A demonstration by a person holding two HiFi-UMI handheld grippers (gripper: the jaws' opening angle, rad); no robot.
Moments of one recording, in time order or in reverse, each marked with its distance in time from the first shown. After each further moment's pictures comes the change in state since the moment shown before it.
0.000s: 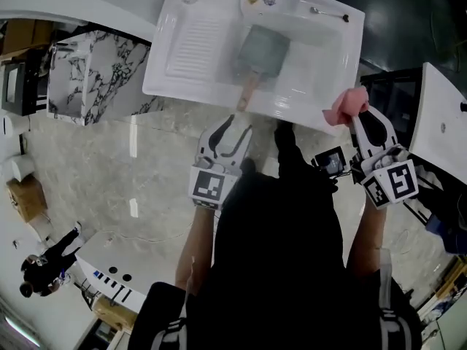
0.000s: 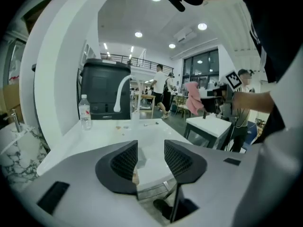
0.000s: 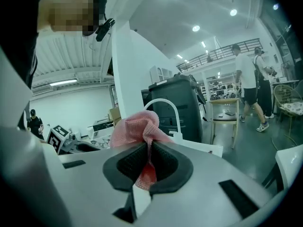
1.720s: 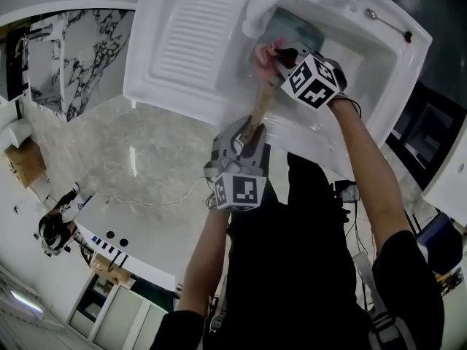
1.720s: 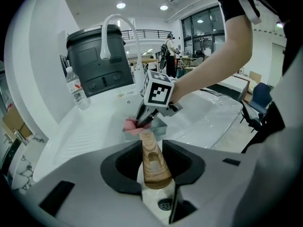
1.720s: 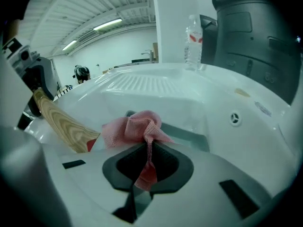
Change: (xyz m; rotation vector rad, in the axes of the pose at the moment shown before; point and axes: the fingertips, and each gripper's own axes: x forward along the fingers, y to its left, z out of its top) left arm 0.115 0.053 -0.133 0.165 0.401 0.155; right arm 0.342 0.011 -0.284 -0.499 0.636 0.552
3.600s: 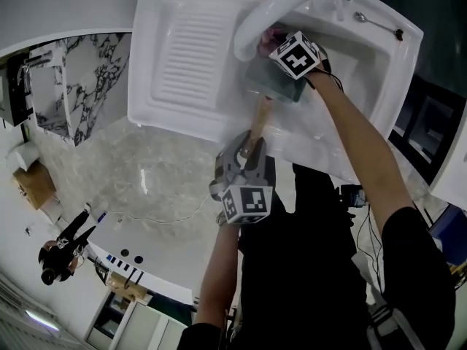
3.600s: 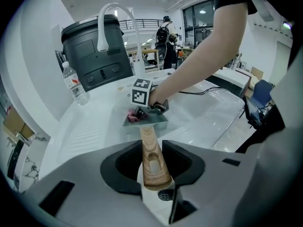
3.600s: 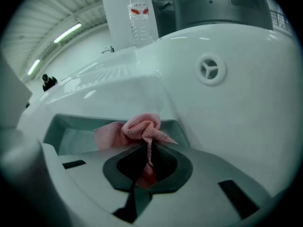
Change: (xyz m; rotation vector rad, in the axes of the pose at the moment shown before) left arm 0.000 0.007 -0.004 0.008 0.116 -0.003; right arm 0.054 -0.089 -0.030 0.338 0.073 -0.150
